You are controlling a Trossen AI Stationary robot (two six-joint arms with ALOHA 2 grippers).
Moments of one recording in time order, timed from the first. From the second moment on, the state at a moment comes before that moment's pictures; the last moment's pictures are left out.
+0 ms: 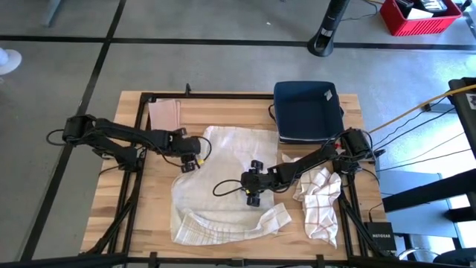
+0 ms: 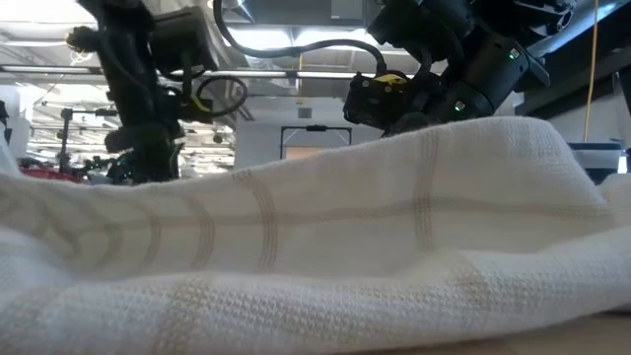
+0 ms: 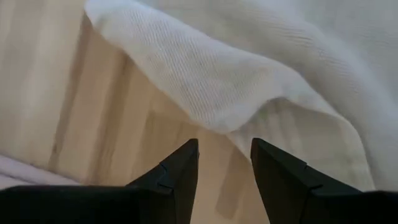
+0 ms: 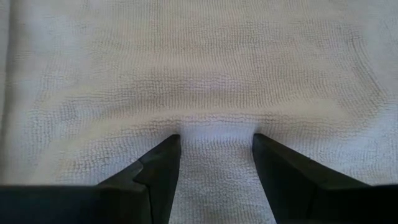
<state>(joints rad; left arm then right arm) 0.05 1.33 0.67 -0.57 -0.34 -0.15 0.28 1.92 0.99 0.00 0.23 0.31</state>
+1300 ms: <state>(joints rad) 0.04 1.40 0.62 -0.28 -0.78 0.21 0.28 1.92 0.99 0.00 0.23 0.31</state>
